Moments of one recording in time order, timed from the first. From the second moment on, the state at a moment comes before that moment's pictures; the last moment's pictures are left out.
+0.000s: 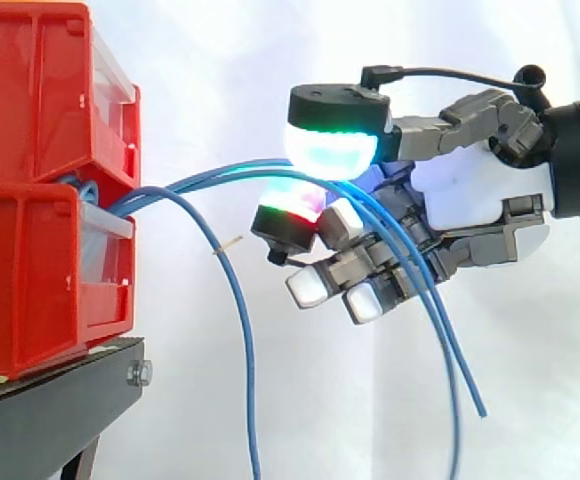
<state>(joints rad) 0.15 -2.29 -0.98 -3.12 -1.17 -0.07</state>
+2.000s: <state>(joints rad) 0.15 -2.29 -0.98 -3.13 -1.18 -0.07</state>
